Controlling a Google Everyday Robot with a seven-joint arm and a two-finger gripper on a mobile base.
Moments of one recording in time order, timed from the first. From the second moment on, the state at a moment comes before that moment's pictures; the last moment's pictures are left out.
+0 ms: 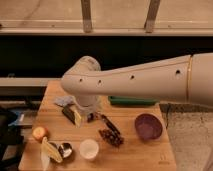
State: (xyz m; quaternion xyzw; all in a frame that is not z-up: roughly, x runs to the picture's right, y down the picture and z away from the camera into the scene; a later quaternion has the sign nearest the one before) arm -0.057 0.118 0.625 -0.29 0.15 0.43 0.84
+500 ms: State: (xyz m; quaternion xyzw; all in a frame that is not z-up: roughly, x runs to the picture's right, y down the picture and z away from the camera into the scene) arm -0.095 0.136 0.633 -0.31 0.12 0.40 0.85
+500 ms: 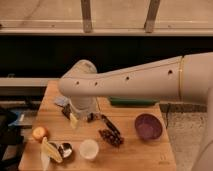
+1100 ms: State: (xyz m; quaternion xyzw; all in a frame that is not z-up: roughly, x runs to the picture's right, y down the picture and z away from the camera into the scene) arm -0.236 0.198 0.621 -0.38 0.04 0.29 0.88
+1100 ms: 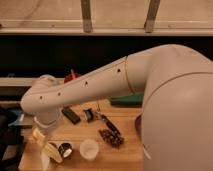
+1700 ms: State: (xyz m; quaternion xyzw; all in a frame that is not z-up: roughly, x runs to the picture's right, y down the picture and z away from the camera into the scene) arm -0.258 0.212 0.608 -0.38 0.02 0.26 0.89
